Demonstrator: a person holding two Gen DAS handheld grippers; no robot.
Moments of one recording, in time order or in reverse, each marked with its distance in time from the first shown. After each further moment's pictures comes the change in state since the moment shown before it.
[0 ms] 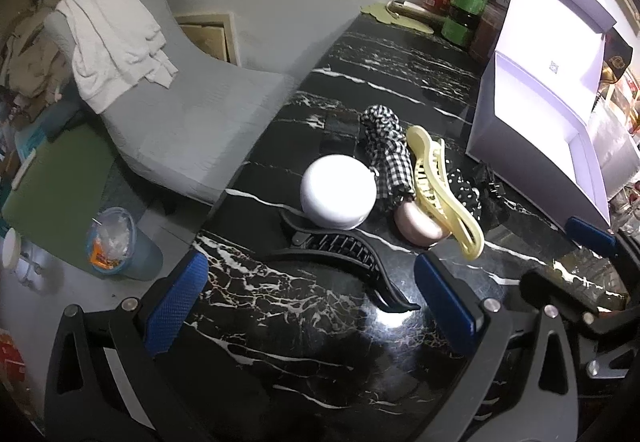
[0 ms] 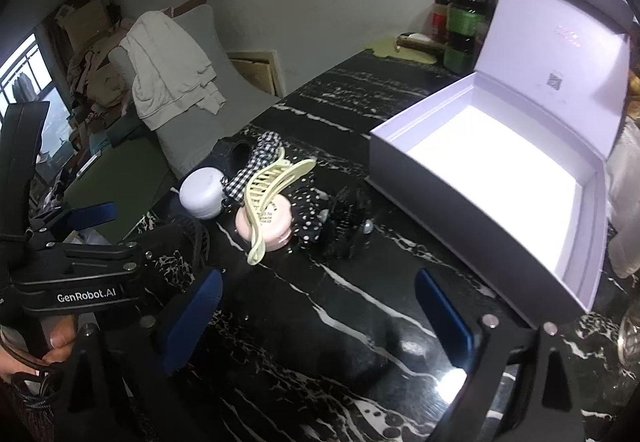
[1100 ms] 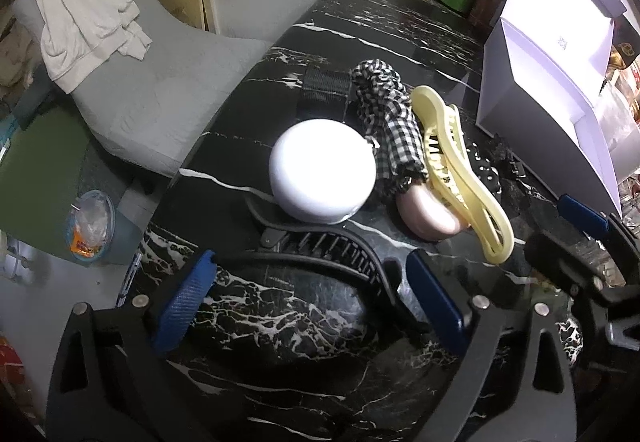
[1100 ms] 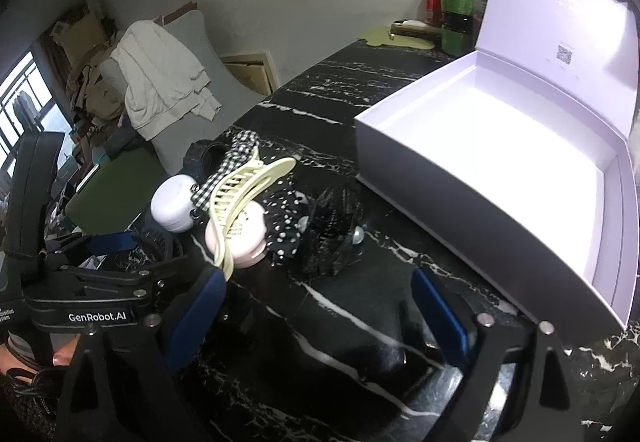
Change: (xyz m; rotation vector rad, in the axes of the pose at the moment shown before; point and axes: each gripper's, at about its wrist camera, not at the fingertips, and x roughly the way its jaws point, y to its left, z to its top) left arm 0.044 -0.006 0.001 0.015 0.104 -0.047; right arm 0.032 -0.022 0.003 0.062 -0.014 0.023
